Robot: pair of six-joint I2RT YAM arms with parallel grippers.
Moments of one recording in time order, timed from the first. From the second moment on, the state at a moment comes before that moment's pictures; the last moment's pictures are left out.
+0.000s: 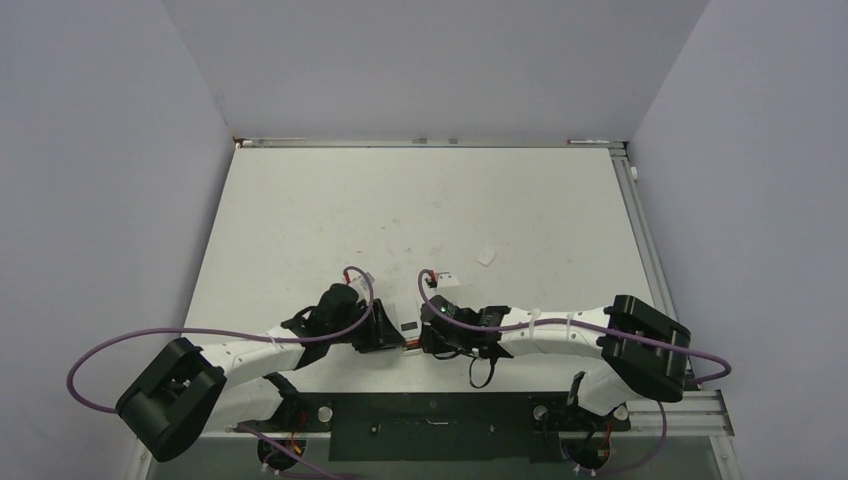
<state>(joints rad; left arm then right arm) -0.70 1.15 0.26 0.13 0.30 -0.96 1.16 1.49 0.73 -0.16 0.19 0.91</state>
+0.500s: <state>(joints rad) -0.70 1.19 0.26 0.16 0.32 -0.96 1.18 1.49 0.76 -0.19 0.21 0.89</state>
